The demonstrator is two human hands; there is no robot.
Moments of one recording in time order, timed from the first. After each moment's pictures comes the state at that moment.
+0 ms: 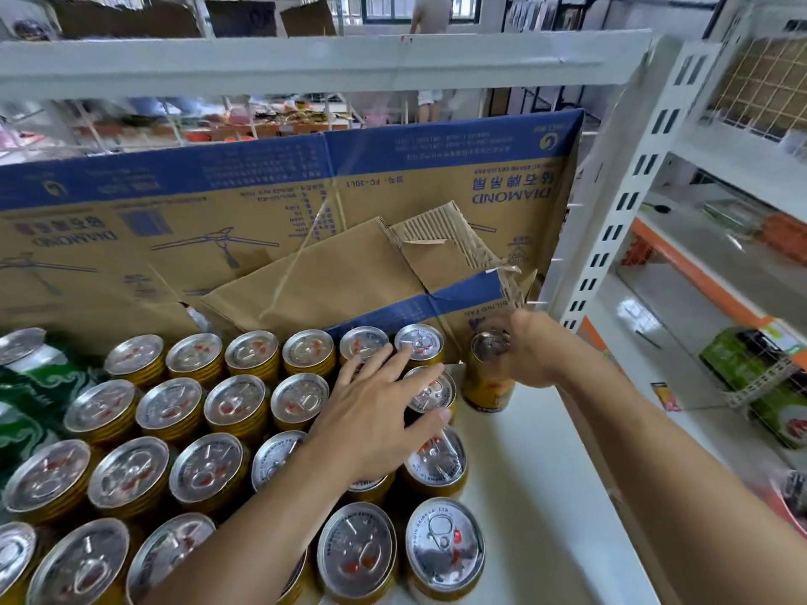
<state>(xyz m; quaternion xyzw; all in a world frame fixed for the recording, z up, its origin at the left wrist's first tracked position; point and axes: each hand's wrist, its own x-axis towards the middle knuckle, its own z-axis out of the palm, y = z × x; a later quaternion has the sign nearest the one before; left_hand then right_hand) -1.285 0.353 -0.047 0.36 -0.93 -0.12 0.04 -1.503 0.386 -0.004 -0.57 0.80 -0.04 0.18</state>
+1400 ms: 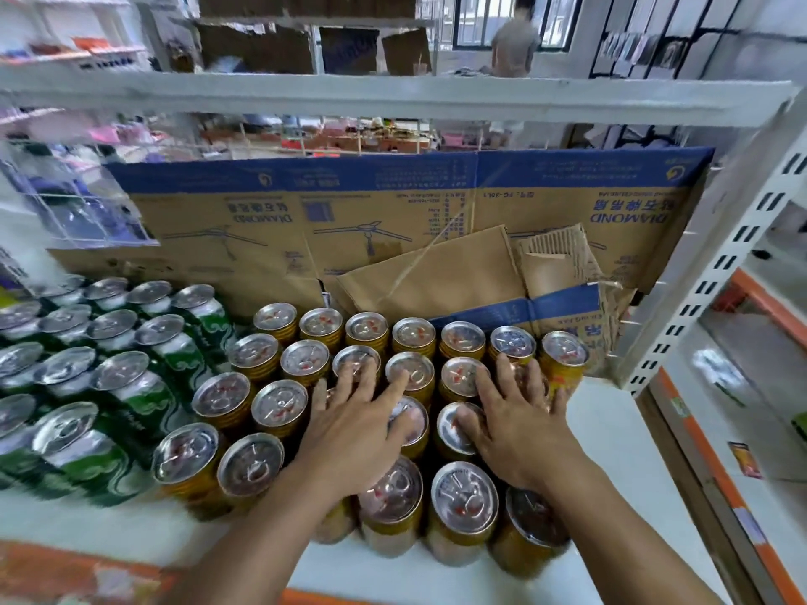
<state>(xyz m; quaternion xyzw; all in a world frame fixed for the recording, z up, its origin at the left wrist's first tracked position) -1.170 0.379 -0.035 0.52 -0.84 -0.14 -0.02 -1.360 0.426 -0.034 -0.63 0.76 0.04 0.14</state>
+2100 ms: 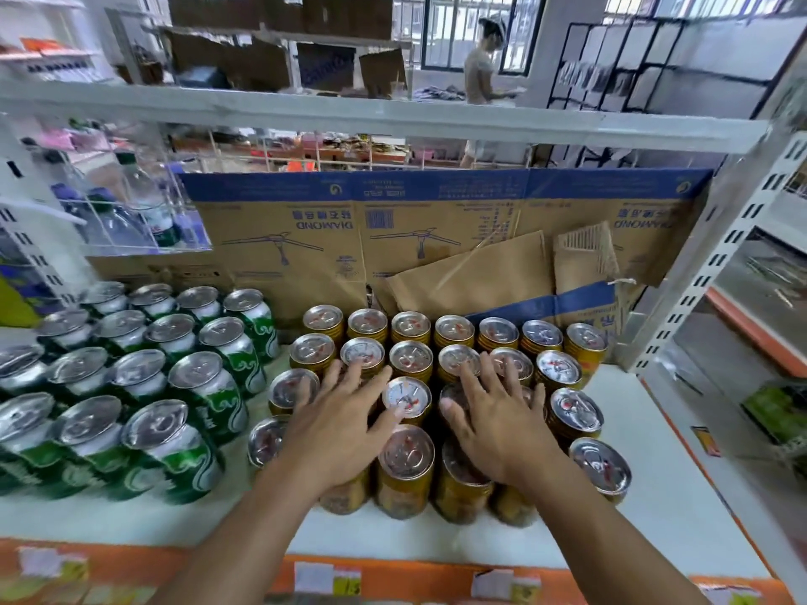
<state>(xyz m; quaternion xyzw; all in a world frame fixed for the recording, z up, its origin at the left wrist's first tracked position) -1.066 0.367 -0.033 0.51 -0.85 -0.12 0.01 -1.259 0.431 -0.025 -0.61 0.78 0.00 0.12</state>
